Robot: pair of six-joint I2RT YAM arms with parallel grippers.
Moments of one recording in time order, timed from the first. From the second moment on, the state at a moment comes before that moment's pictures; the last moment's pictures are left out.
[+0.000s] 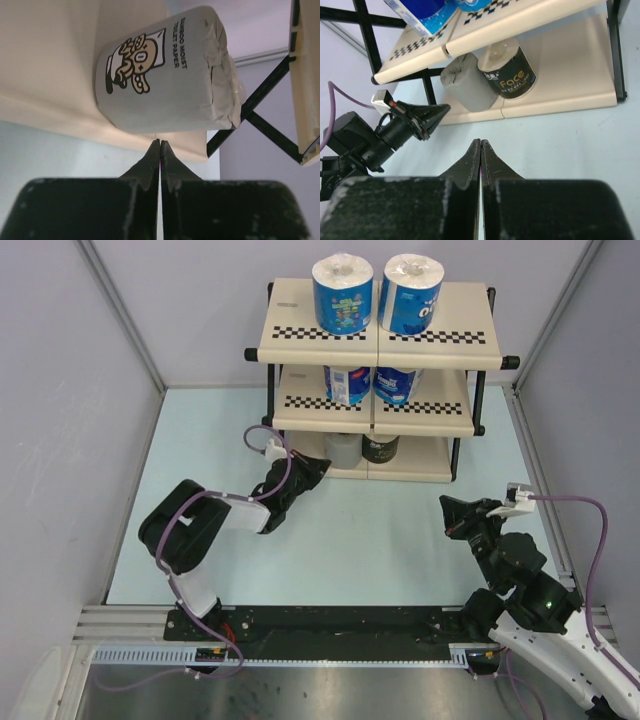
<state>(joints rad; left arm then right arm) -0.61 1.76 0.69 0.81 -0.18 -1.17 0.79 0.23 0.54 -0.35 0.56 0.58</state>
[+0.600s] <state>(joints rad) -0.58 1.91 0.88 0.81 -0.18 -1.17 0.80 0.20 0.54 -0.42 0.56 0.60</state>
